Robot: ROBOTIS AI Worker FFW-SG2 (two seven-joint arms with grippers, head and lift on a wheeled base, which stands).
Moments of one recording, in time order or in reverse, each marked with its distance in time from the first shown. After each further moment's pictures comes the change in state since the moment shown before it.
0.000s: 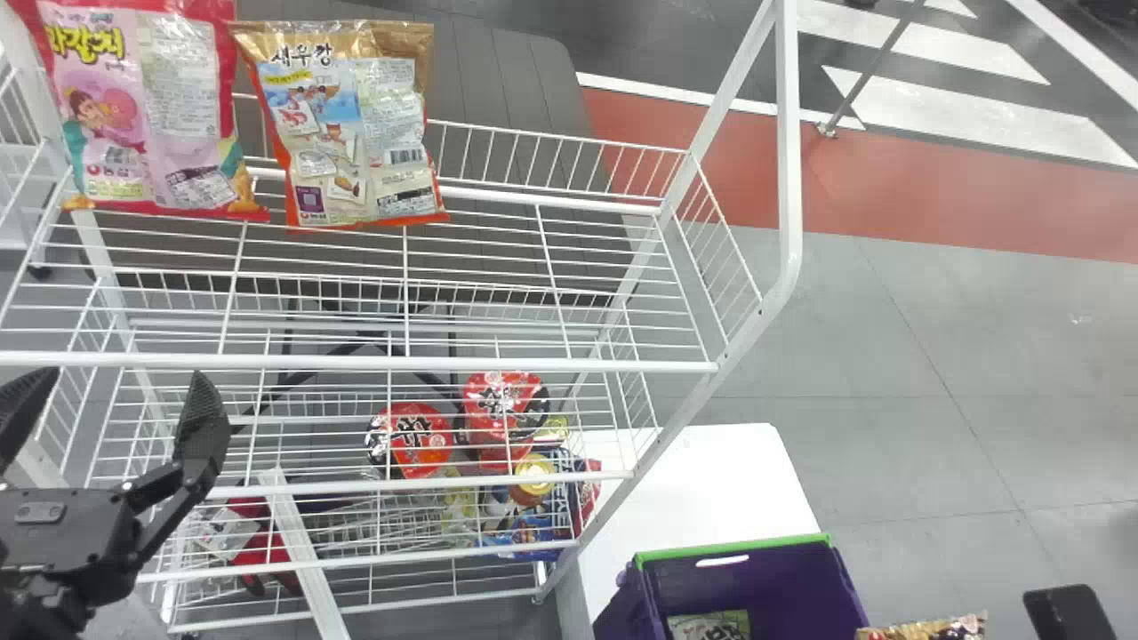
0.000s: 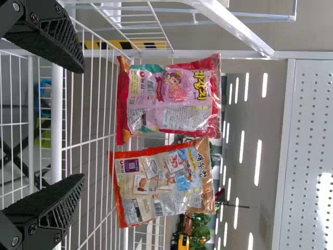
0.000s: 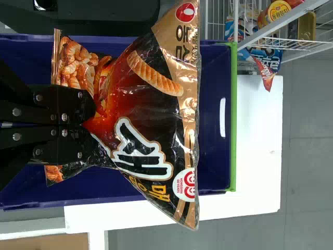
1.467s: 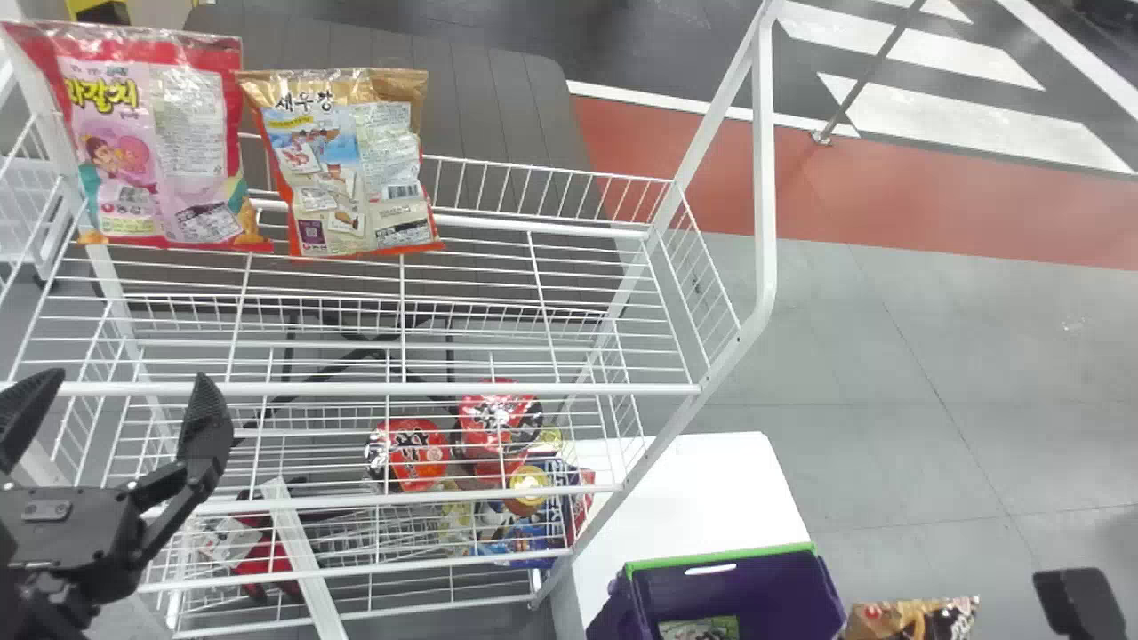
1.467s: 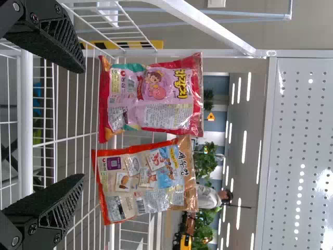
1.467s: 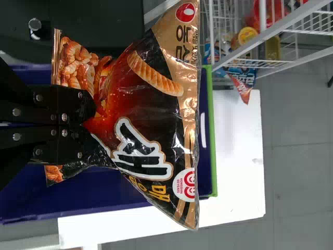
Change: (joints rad) left arm -0.010 -0.003 -0.003 0.010 -0.001 0.010 0.000; right arm -0.016 0.006 0.003 -0.098 -0.033 0.111 0.099
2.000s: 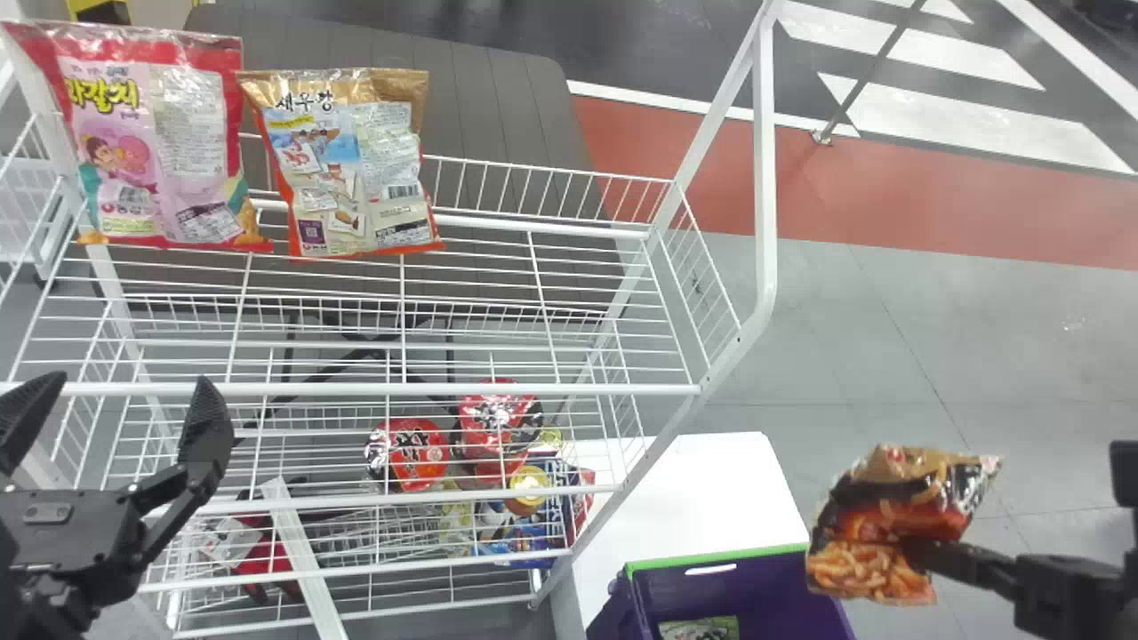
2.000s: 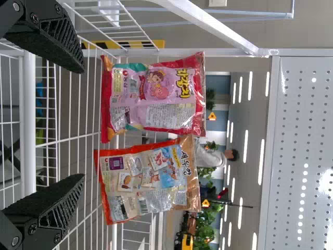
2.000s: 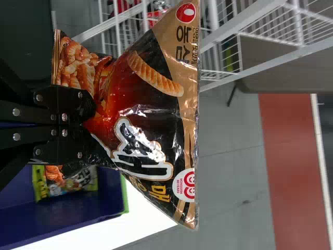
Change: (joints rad) left arm 0.003 0.008 0.000 -0.001 0.001 0.000 0.002; right arm -0.139 0.022 0.018 -0.347 -0.015 0.291 0.092
